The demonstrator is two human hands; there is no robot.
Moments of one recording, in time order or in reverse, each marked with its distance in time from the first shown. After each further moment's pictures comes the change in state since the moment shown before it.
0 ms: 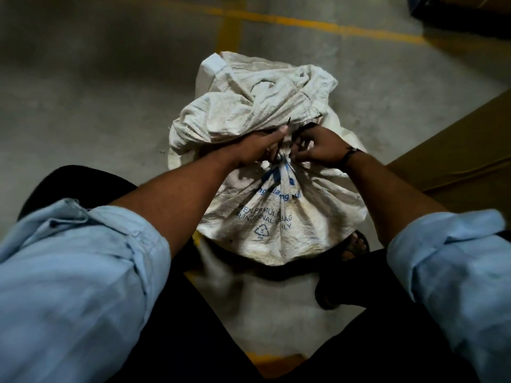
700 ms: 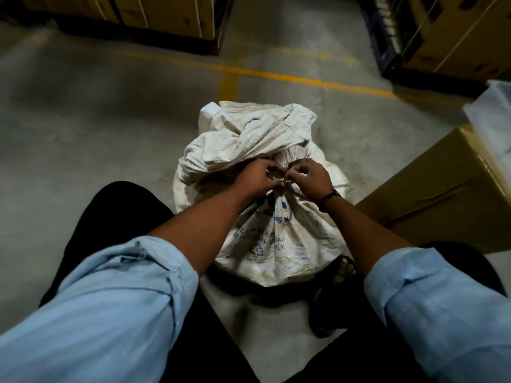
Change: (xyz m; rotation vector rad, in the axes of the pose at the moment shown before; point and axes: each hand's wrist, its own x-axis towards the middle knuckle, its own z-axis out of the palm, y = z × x) left_hand -0.015 0.000 0.025 0.251 0.217 0.283; right_hand -0.045 -0.036 0.019 0.237 0.421 0.142
